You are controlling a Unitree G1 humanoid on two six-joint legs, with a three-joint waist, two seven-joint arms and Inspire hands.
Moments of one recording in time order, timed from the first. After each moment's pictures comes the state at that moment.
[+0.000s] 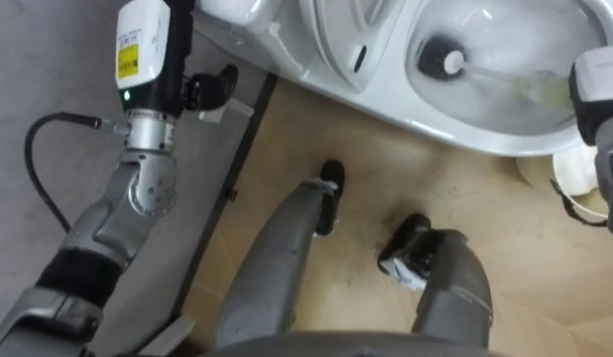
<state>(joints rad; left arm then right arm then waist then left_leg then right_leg) -0.18 0.47 -0.32 0.35 0.52 -0.27 0.62 -0.45 -0.73 0.49 1.00 -0.99 0.13 -0.44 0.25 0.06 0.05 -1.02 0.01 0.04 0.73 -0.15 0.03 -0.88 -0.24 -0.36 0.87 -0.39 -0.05</state>
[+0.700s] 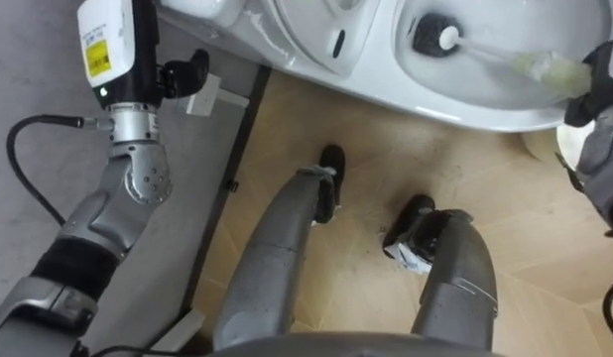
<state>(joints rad) -0.21 0.50 -0.34 0.33 0.44 -0.15 0.78 -0.54 -0.67 0.46 1.04 -0.16 0.08 -0.52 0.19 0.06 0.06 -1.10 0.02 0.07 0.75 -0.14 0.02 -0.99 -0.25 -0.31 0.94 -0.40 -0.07</state>
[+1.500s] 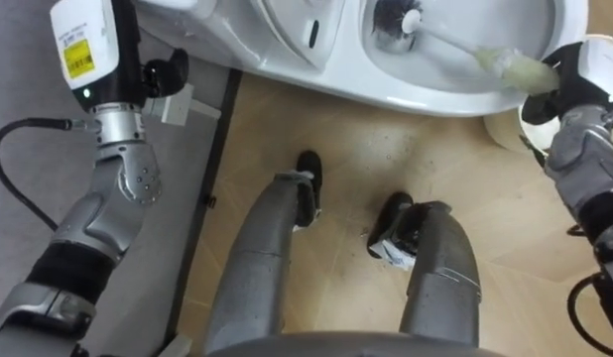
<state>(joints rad) -0.18 0.49 -0.33 0.33 0.52 -0.03 0.73 -0.48 -0.59 0.40 1.01 -0.36 0.10 -0.46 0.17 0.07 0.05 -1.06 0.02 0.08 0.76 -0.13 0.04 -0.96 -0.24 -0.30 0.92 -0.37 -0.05</state>
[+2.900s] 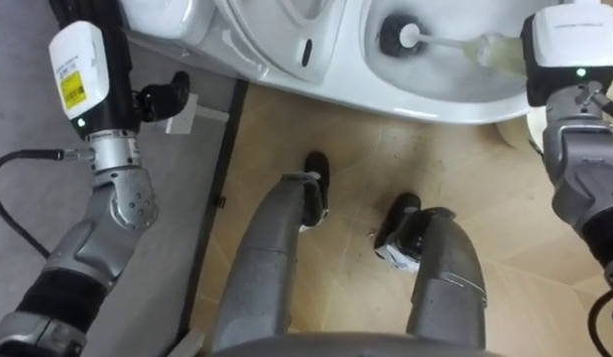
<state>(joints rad) -0.04 0.51 -0.24 0.26 0.45 -0.15 0.77 -0.34 -0.63 0.39 0.47 -0.94 0.24 -0.42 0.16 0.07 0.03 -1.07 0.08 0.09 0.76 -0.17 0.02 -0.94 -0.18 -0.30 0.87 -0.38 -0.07</state>
